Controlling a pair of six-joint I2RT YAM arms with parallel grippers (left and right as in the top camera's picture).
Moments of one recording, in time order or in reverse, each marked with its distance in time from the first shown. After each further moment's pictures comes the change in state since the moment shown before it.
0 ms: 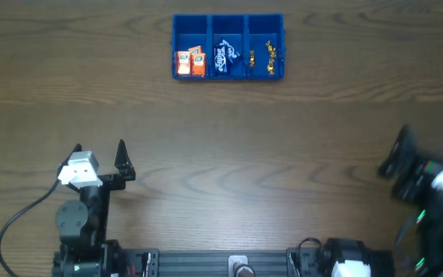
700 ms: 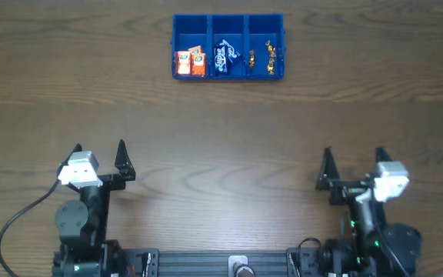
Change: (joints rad) left arm 0.000 0.000 0.000 -0.001 0.001 0.000; right arm 0.065 -0.635 -0.999 0.703 -0.317 -0.039
